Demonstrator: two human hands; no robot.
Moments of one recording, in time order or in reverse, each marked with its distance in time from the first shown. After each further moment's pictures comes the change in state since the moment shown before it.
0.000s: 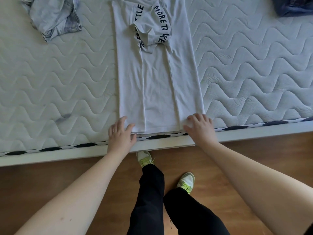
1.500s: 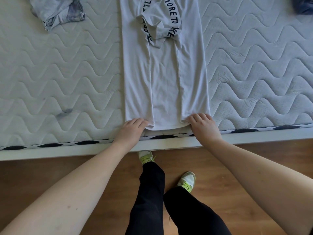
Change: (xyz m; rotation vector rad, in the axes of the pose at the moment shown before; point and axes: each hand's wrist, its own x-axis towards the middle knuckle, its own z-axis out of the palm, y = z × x) left_hand 0.024 0.000 -0.002 -0.034 -0.082 0.392; right_hand 0.017 -0.009 0.000 -0.267 -0.016 -0.370
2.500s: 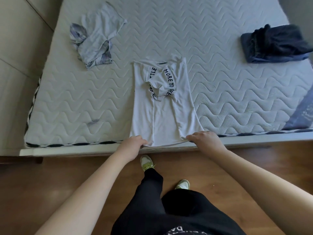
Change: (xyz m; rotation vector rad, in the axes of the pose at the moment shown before) left_hand -0.086 0.073 -0.152 -0.217 -0.336 -0.234; right_hand -0.087 -0.019 -0.185 -0.030 -0.203 -0.072
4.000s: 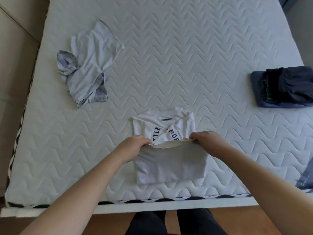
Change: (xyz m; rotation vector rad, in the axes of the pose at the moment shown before) left_hand 0.222 -0.070 -0.212 -0.195 0.016 0.129; right_hand 0.265 0.125 -0.137 0.158 -0.204 0.060
